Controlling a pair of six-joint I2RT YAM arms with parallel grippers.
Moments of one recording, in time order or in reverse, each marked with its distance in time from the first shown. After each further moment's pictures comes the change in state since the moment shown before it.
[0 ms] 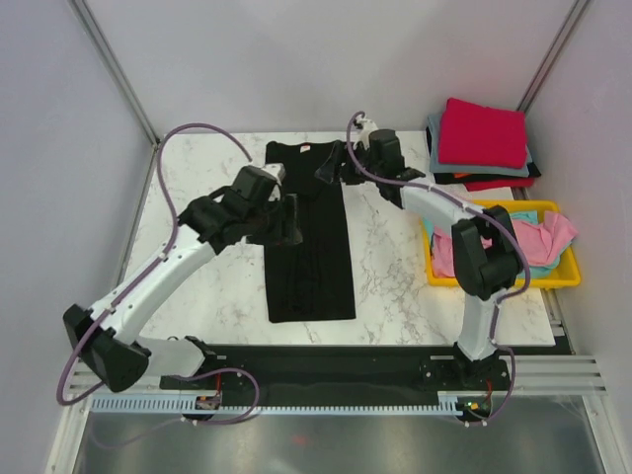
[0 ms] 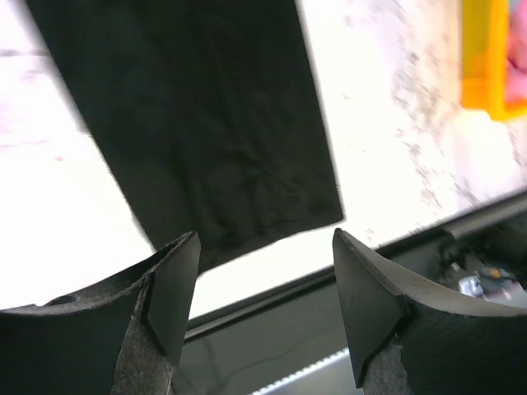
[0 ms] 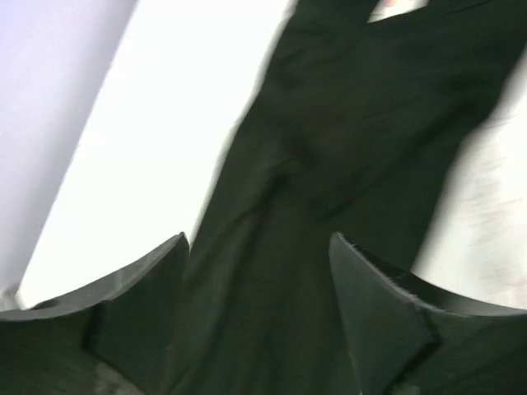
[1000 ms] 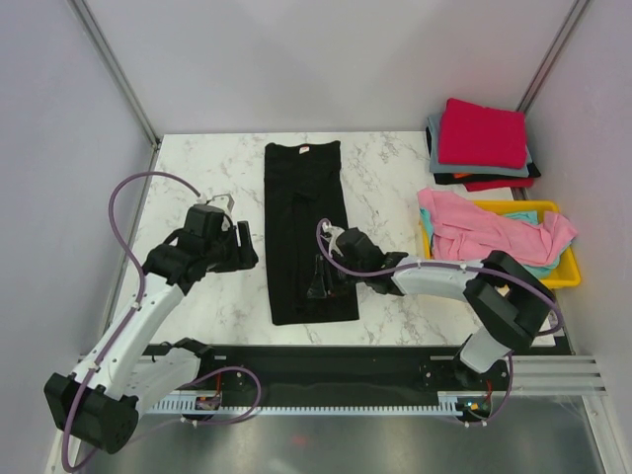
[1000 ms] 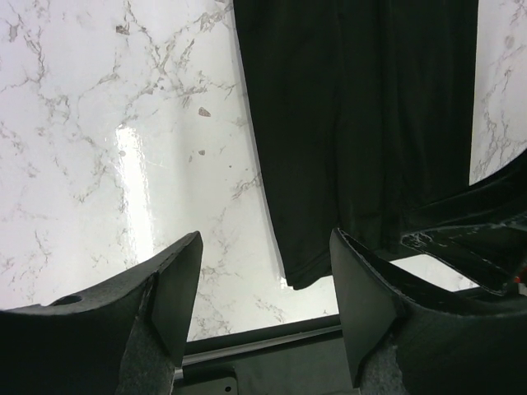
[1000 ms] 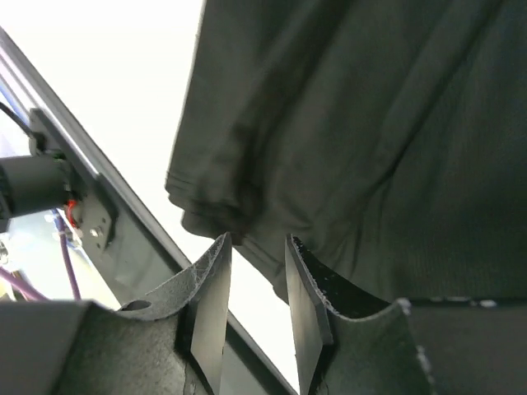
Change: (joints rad) left arm 0.329 -0.383 -0.459 0.110 0.000 0.133; right arm 0.473 -0.386 -0.732 0.004 0.031 0.195
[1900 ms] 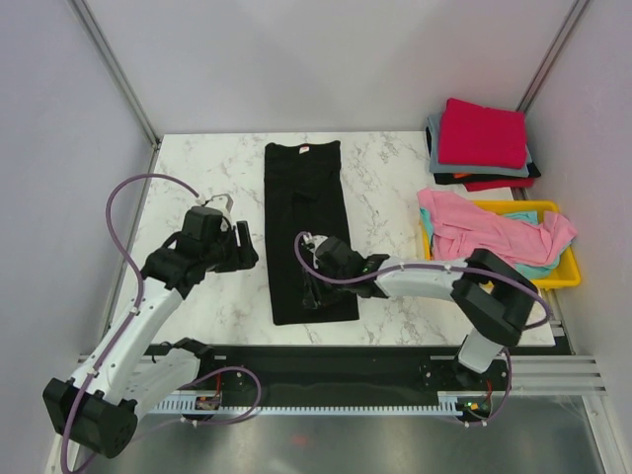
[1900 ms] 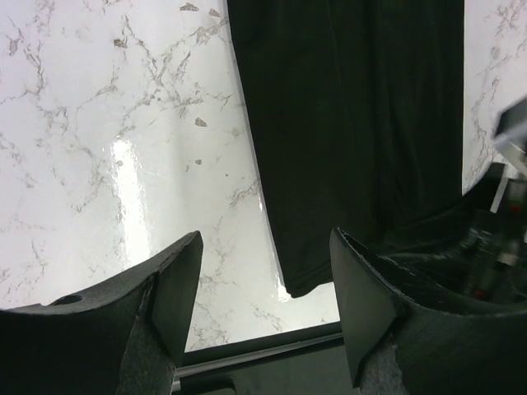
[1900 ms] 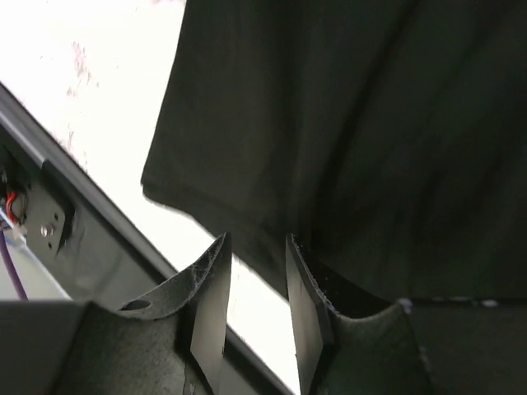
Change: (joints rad) left arm 0.000 -0.032 -0.030 0.042 0.000 0.000; right arm 0.114 0.098 0.156 -0.157 0.130 -0.058
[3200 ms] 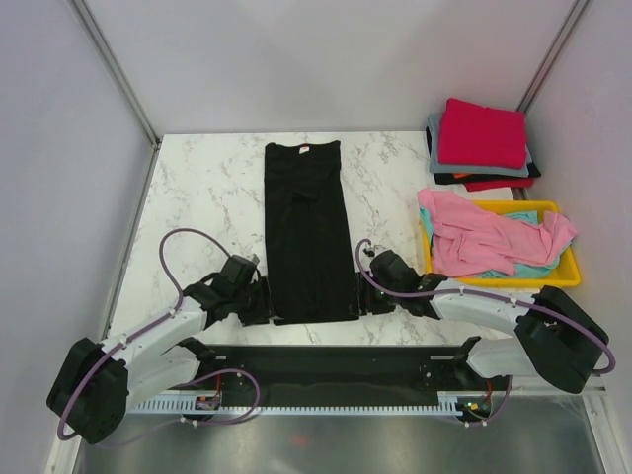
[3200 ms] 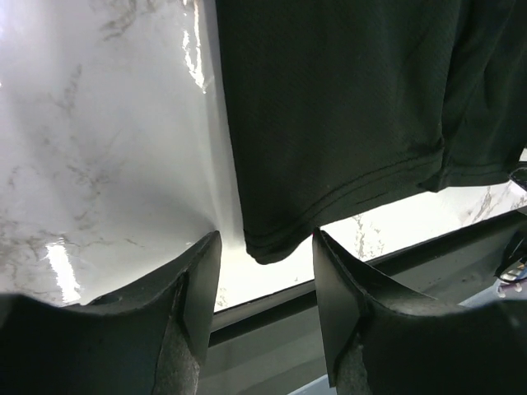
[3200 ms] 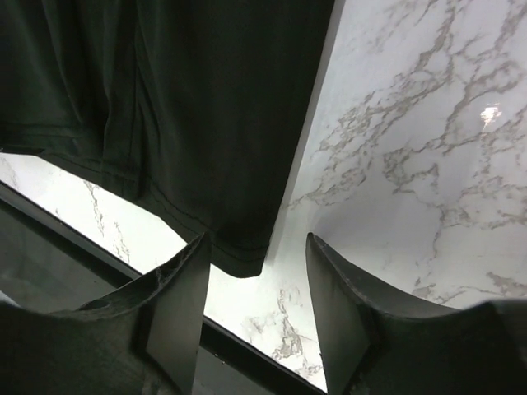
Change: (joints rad) left arm -0.197 0.061 -0.491 0.311 0.204 -0.395; right arm -0.154 -0.447 -0.428 -0.080 0.105 0.087
